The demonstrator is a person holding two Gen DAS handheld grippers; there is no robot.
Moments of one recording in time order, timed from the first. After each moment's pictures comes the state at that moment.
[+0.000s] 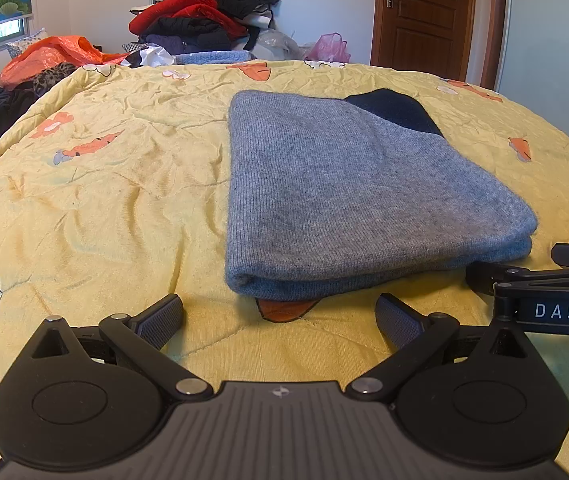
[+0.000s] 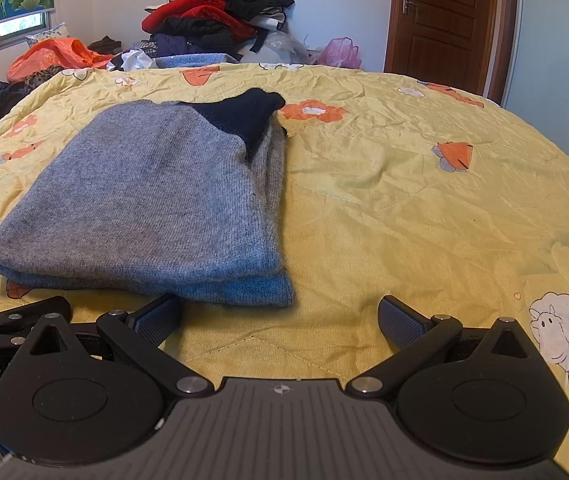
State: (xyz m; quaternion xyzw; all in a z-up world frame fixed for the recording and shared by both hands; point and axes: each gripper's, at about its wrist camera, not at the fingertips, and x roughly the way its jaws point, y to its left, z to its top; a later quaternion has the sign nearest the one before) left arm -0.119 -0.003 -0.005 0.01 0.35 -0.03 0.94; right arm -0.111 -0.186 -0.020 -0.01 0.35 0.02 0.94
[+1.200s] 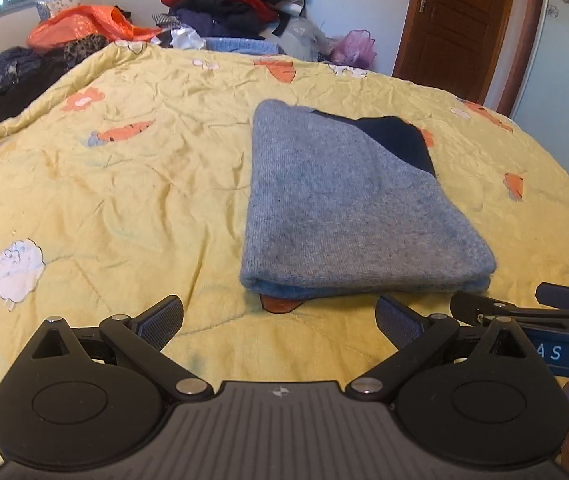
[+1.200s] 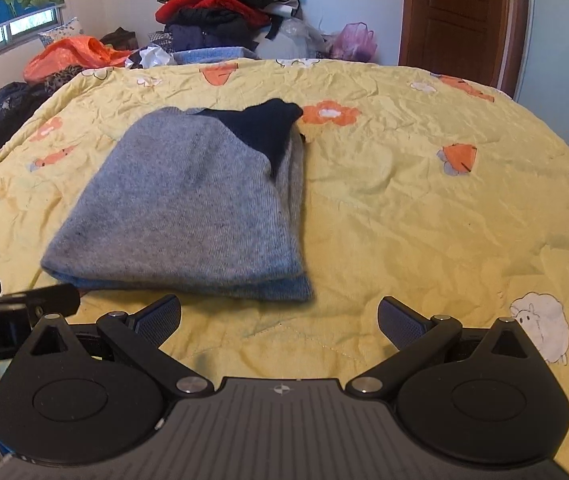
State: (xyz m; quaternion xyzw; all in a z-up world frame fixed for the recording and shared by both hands) left arm -0.142 0.000 0.049 -0.04 0.38 -0.01 0.93; right arm -0.132 -0.183 0.024 0.00 0.38 0.04 0.93
